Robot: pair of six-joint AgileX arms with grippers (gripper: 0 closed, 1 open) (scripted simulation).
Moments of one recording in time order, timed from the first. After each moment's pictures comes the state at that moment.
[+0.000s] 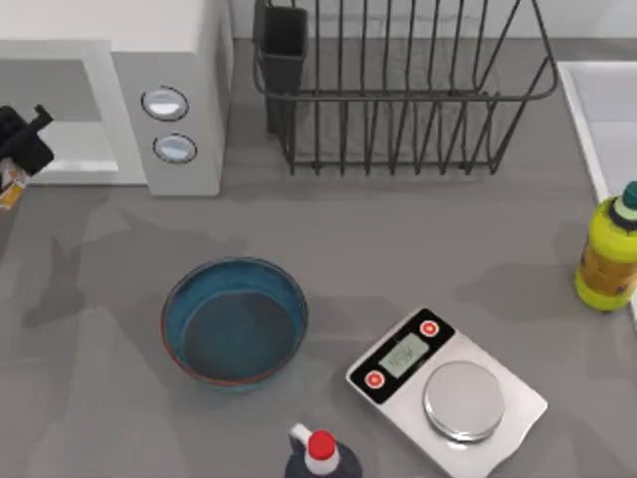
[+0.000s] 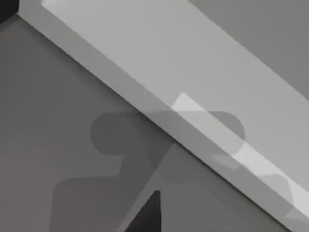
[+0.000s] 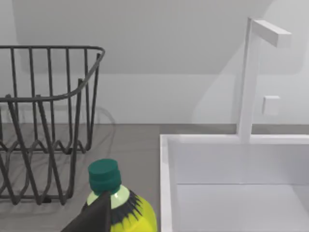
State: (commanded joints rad) left arm 0.02 1.66 0.79 0.19 -0.15 -0.61; right arm 0.00 0.00 0.00 0.00 0.00 0.00
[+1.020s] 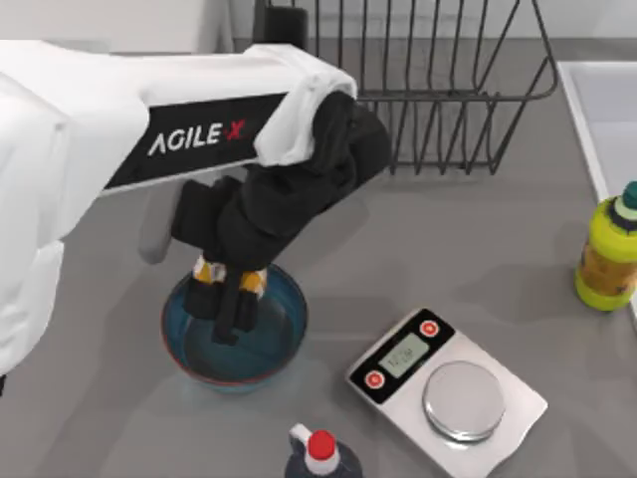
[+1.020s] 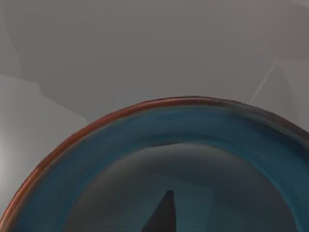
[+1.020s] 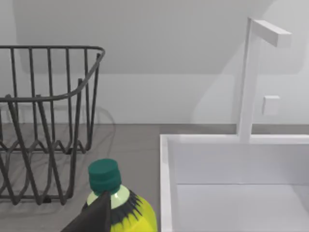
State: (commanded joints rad) left arm -0.71 2.17 1.62 -1.28 -0.40 -2.21; right arm 0.00 0.00 0.00 0.00 0.00 0.00
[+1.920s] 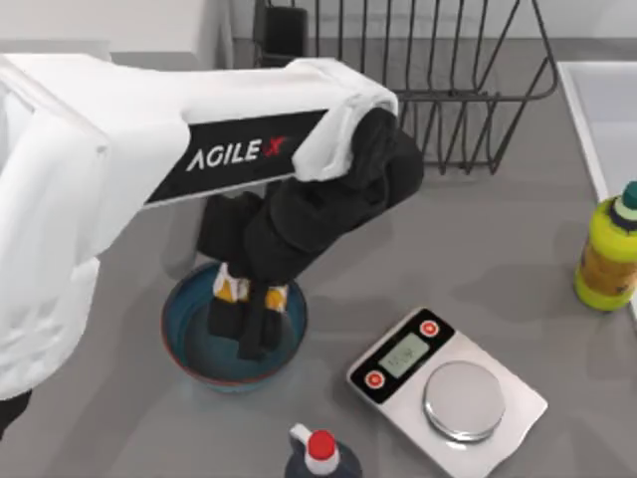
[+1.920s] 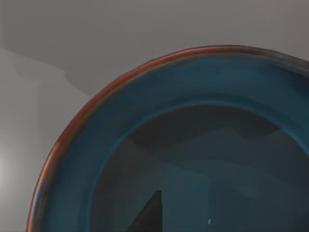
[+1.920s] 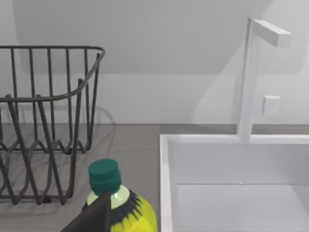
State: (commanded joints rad) left arm -0.76 2.19 1.66 -1.36 -0.42 -2.30; right arm 0.00 0.00 0.00 0.00 0.00 0.00
